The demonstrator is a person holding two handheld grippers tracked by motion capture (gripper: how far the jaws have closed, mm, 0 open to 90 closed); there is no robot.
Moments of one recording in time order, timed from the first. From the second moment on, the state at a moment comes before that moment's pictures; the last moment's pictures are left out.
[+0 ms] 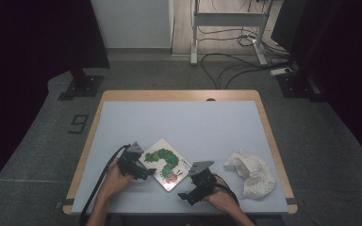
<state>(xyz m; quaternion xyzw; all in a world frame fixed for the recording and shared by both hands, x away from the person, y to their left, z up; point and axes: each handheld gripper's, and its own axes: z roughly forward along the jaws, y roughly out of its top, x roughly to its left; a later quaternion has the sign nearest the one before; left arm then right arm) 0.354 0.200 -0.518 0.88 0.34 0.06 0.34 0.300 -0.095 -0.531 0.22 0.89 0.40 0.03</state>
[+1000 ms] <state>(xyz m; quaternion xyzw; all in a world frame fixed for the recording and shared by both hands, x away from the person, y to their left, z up) 0.326 0.217 -0.505 0.88 0.34 0.11 0.33 0.327 -0.124 -0.530 0.26 0.87 0.41 0.05</state>
